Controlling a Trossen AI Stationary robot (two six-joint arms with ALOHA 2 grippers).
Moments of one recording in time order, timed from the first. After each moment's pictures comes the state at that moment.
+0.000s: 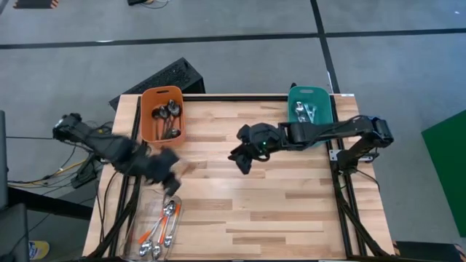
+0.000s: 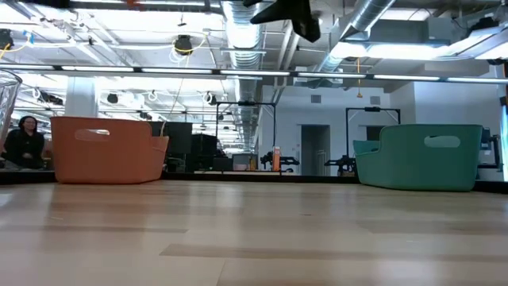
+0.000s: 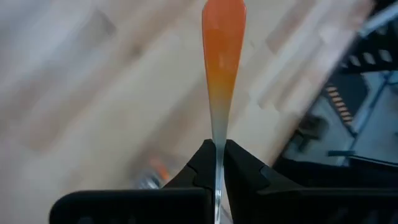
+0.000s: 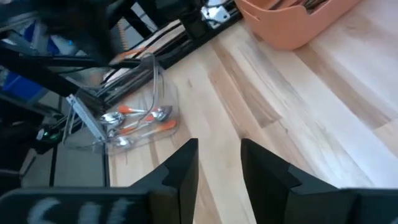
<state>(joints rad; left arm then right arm) -0.39 1.15 1.22 -1.10 -0.08 -1.20 0.06 1.59 1.43 -0.42 0.02 0.62</state>
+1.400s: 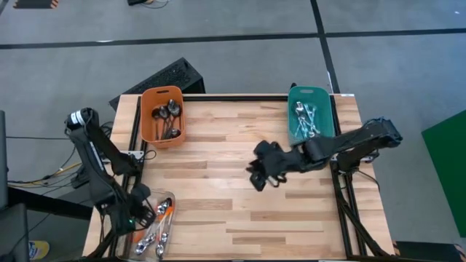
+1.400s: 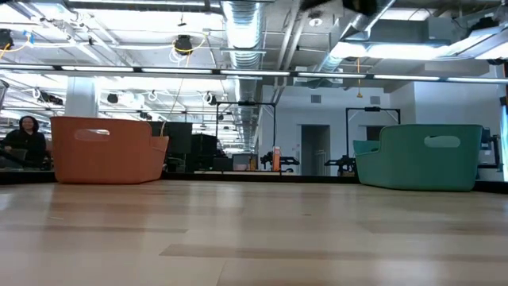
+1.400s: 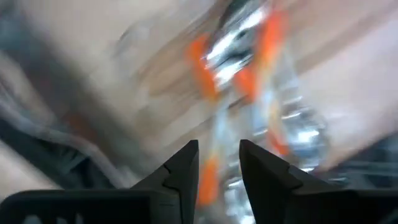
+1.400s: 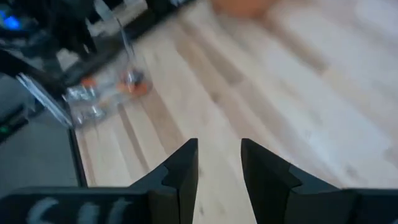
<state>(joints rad) -1.11 1.22 0.84 -1.01 -0.06 -2.16 0.29 1.52 1.44 -0.69 0.34 0.84</state>
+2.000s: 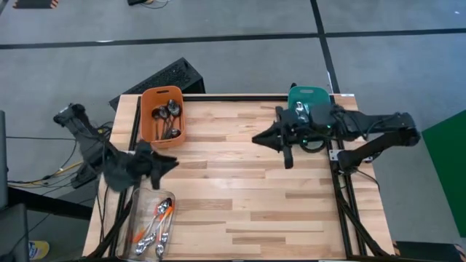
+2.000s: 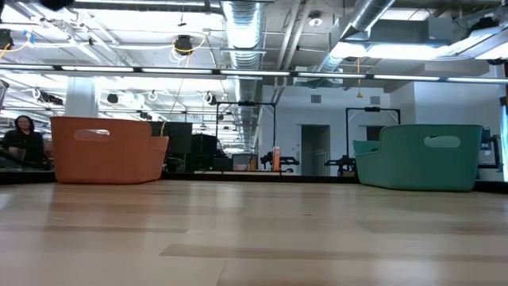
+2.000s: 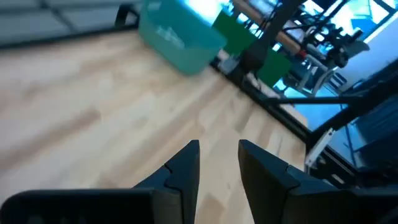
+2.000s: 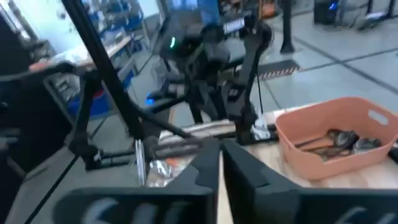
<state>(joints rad) -0.77 0.86 0.93 -0.77 -0.96 -1.19 0.12 1.25 1.44 -0.32 0.08 0.27</state>
